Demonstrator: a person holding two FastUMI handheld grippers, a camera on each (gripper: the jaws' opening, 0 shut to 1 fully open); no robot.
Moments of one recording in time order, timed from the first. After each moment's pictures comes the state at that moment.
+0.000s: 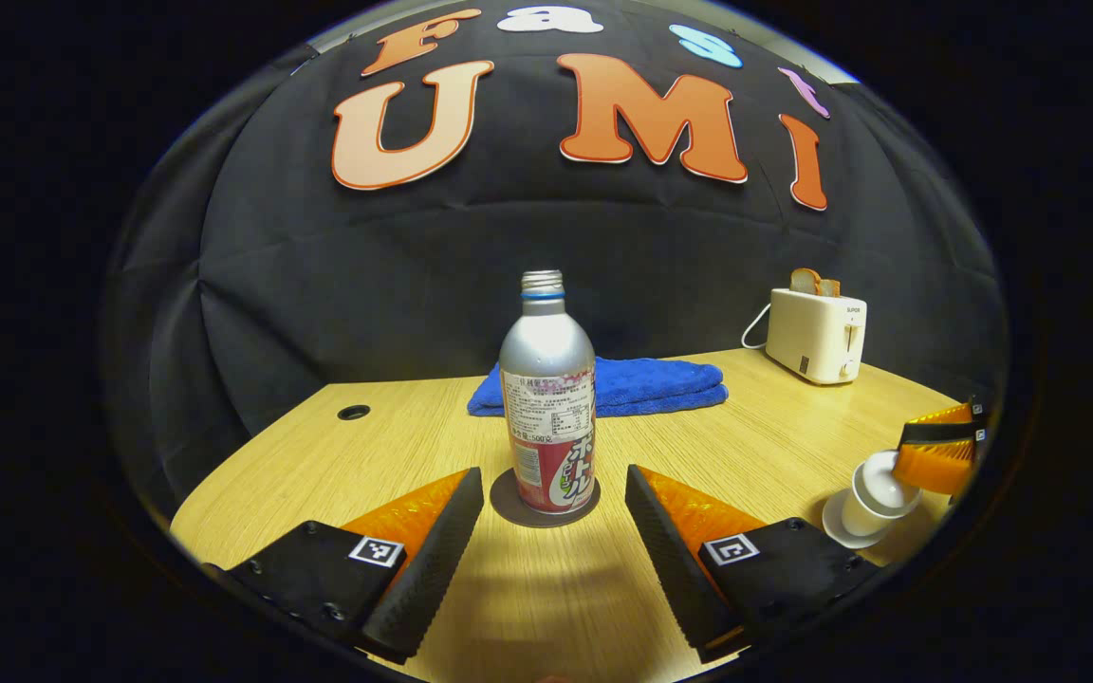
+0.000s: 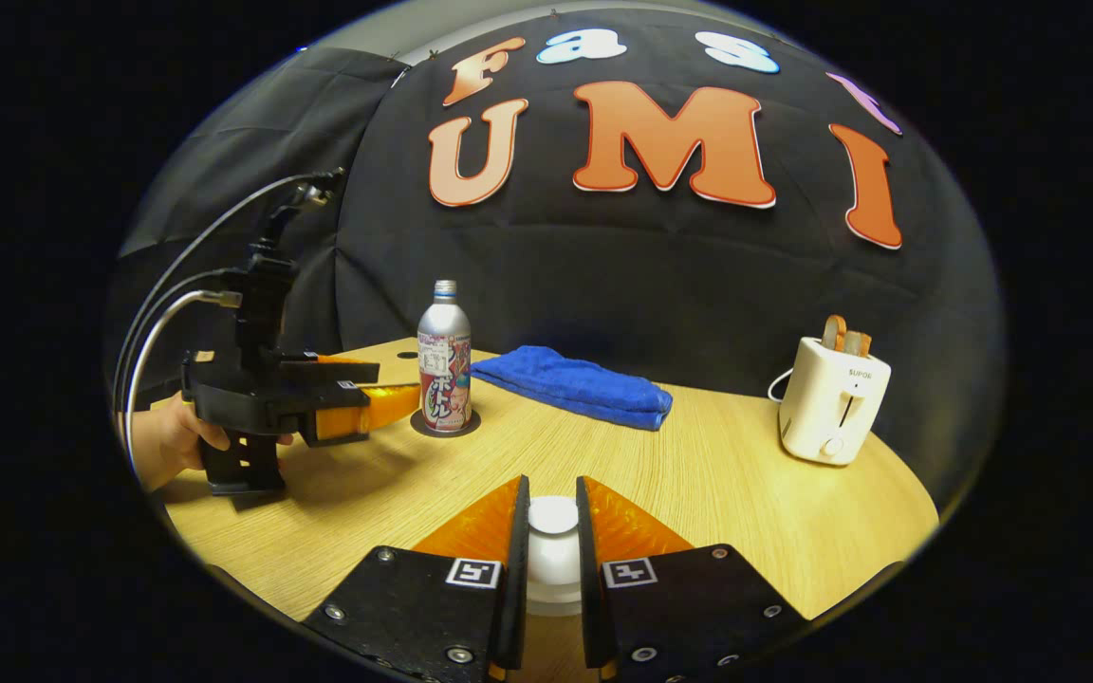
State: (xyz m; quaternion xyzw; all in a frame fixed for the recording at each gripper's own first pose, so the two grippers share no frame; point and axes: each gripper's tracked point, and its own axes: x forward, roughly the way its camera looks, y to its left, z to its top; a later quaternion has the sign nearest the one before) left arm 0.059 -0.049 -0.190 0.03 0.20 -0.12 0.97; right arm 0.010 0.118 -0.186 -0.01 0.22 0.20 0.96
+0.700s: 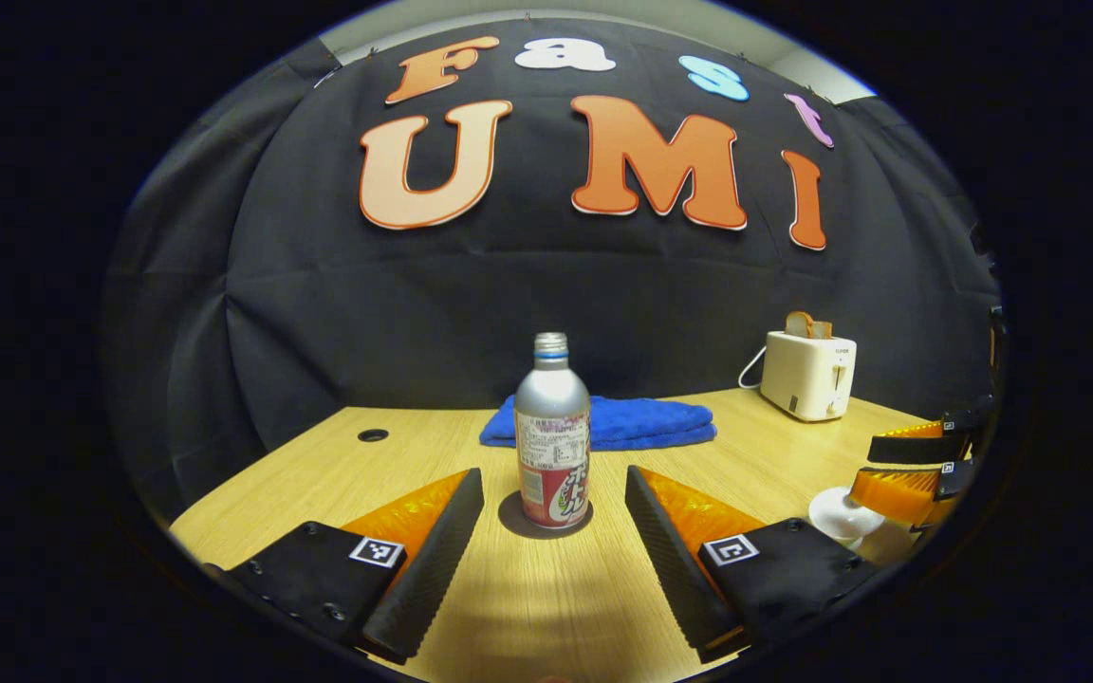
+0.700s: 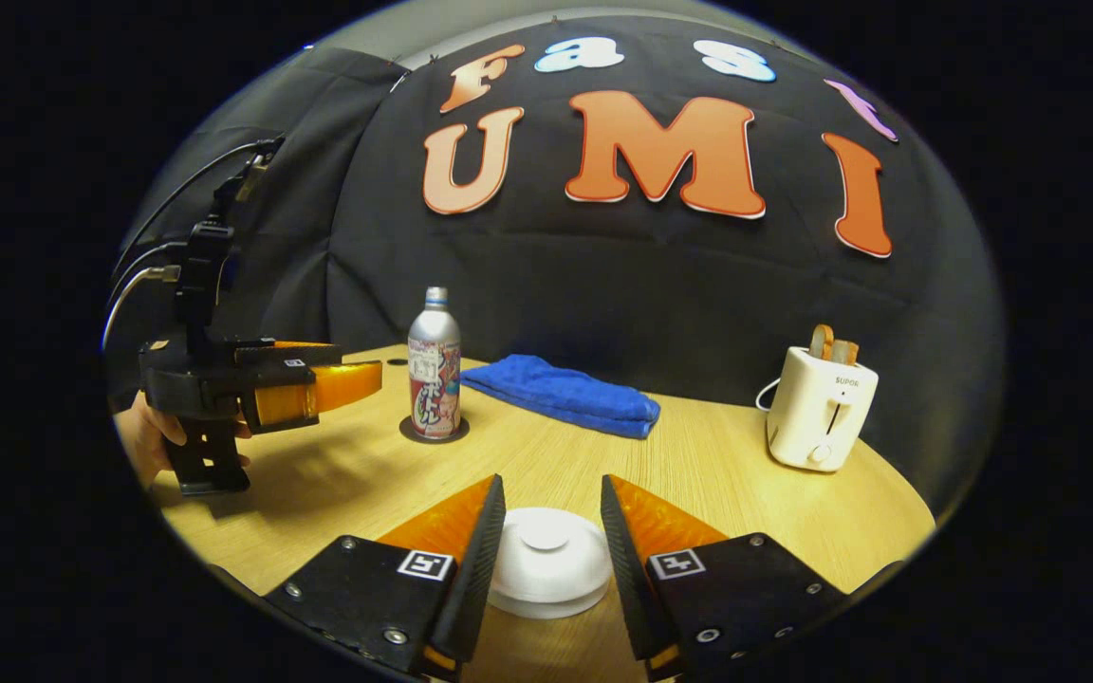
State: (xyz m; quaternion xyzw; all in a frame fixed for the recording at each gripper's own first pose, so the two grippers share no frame) left arm 0.035 -0.043 -0.136 0.01 0.13 -0.10 0.99; right arm 0.016 0.111 -0.155 -0.01 0.17 0.18 0.97
